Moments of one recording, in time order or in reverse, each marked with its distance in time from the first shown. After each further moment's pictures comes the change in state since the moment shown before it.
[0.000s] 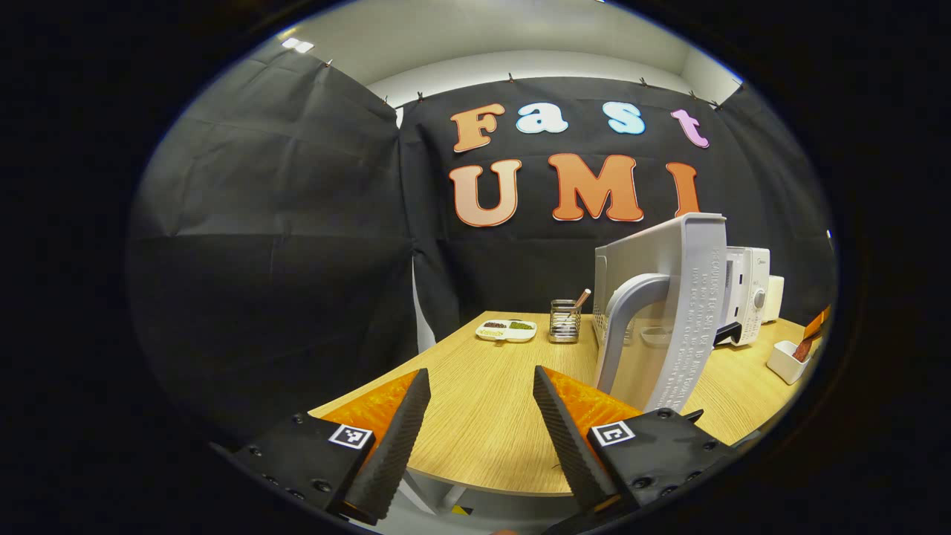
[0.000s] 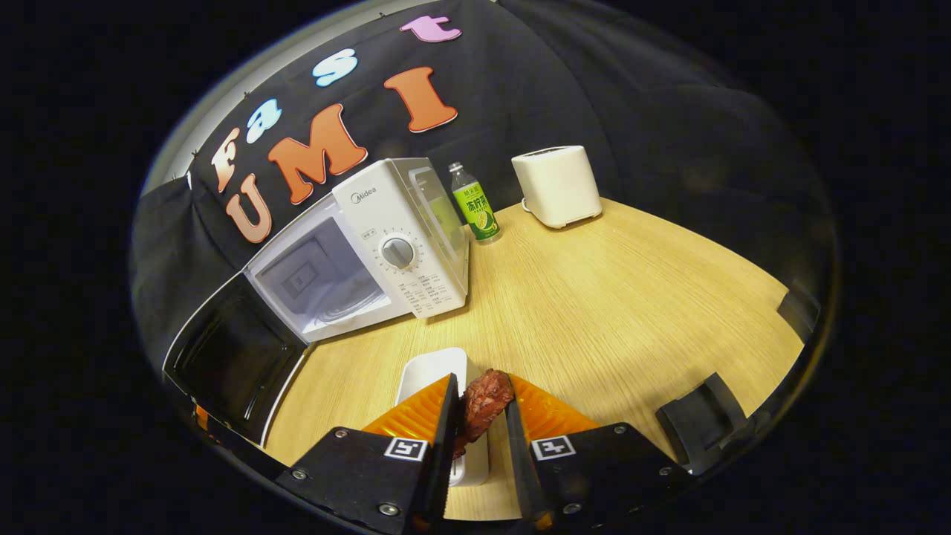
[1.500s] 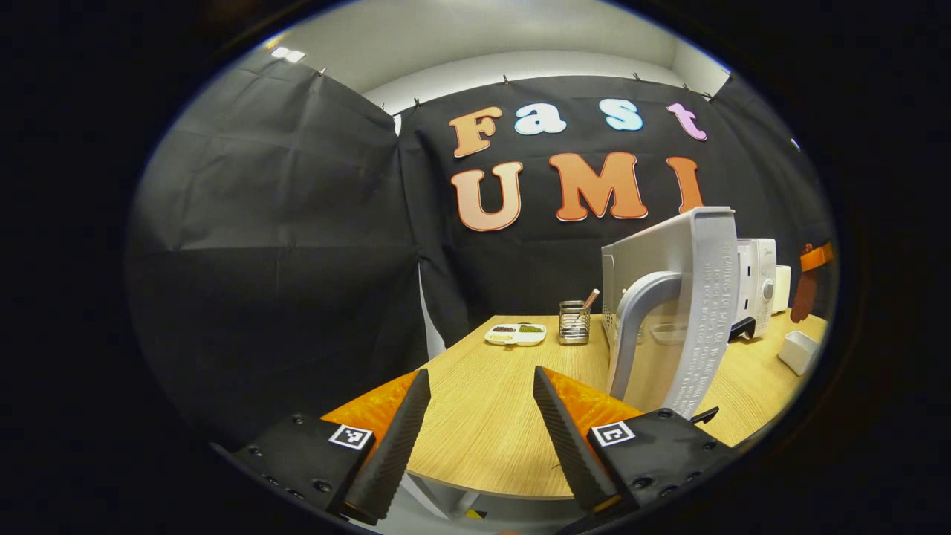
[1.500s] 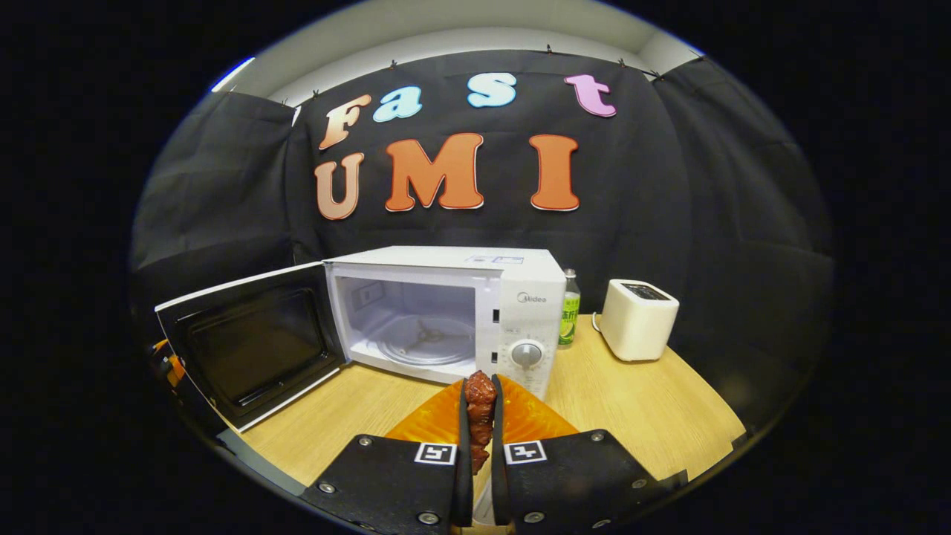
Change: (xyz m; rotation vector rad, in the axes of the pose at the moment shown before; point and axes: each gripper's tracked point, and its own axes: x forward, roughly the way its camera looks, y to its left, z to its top) left arm 0.009 0.007 0.000 0.049 -0.011 0.027; right arm -0.019 0.173 0.080 -0.509 -0.297 0.117
